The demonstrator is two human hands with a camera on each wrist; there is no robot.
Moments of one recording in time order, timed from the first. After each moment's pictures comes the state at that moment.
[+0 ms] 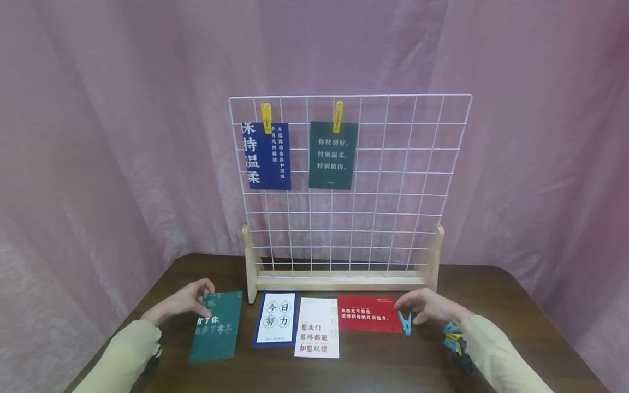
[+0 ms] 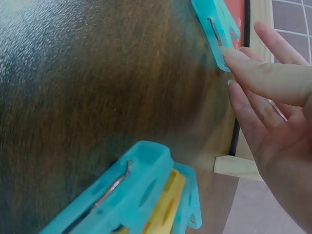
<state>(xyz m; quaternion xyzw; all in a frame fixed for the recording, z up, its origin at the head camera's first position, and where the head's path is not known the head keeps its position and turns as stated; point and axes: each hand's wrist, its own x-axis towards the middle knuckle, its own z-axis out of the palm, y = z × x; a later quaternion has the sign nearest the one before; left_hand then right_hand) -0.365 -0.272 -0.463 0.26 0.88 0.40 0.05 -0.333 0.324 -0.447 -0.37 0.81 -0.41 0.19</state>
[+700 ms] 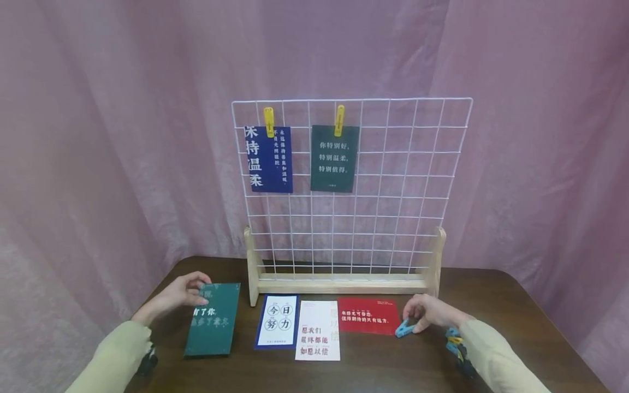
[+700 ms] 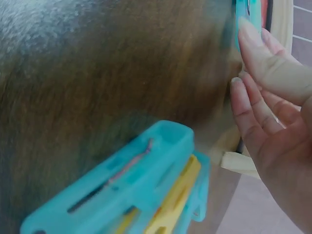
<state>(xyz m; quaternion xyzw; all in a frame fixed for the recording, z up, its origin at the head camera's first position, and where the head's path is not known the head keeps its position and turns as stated) -0.345 -0.276 -0.426 0.24 0.80 0.54 0.08 -0.329 0.324 -0.452 -0.39 0.85 -0.33 0.10</state>
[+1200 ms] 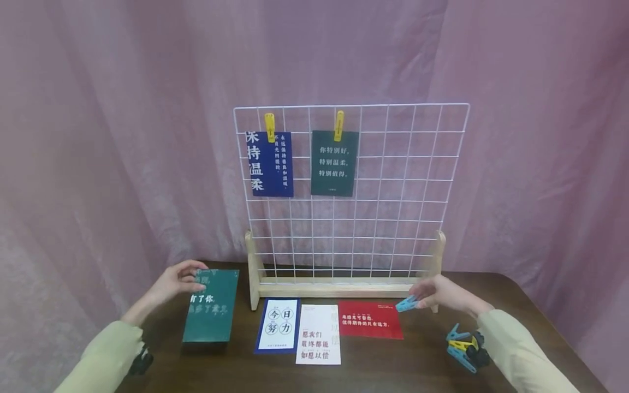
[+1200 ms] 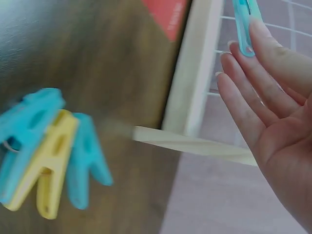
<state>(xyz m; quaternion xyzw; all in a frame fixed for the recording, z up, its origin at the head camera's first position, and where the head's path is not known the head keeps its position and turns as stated) -0.336 -0.271 -0.386 0.26 0.79 0.56 -0.03 -0.329 0.336 -0.402 -0.41 0.83 -0.38 0.08</state>
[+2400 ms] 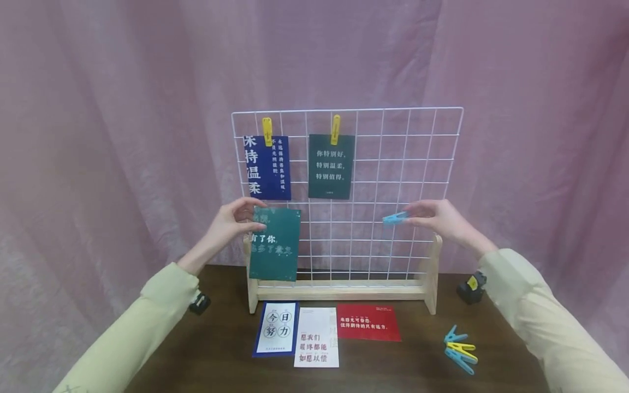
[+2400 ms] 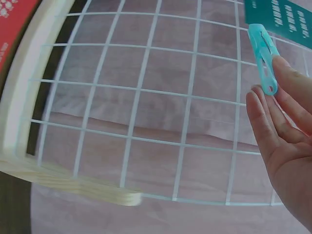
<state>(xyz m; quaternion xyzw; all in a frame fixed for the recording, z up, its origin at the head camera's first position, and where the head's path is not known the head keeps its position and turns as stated) -0.341 -0.124 -0.255 0.36 0.74 0.55 -0.15 -0.316 0.298 -0.237 -0.26 0.89 -0.36 -0.13</state>
